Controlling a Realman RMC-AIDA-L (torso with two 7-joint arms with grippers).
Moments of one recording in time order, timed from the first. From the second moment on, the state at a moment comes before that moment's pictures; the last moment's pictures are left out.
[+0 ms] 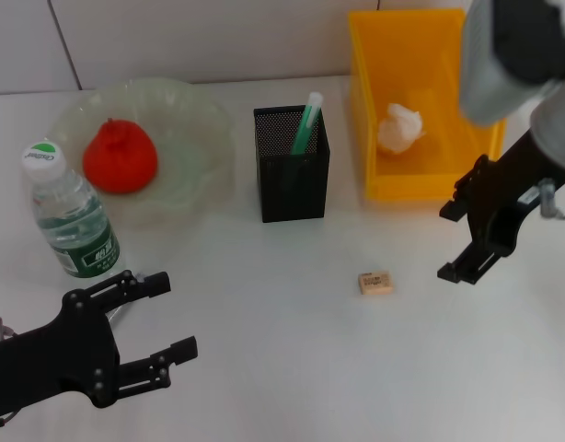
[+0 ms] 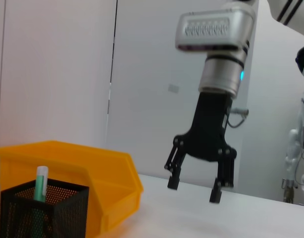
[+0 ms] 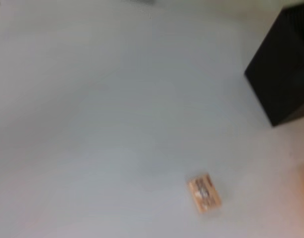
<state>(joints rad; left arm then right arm) -0.34 -2.04 0.83 0.42 1.73 1.74 -0.89 0.73 2.07 -1.18 -1.41 -2.68 -1.88 2.06</state>
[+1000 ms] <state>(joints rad) -0.33 -2.05 0.81 0.42 1.73 1.73 -0.90 0.81 2.09 -1.45 -1.09 -2.64 -1.54 2.04</state>
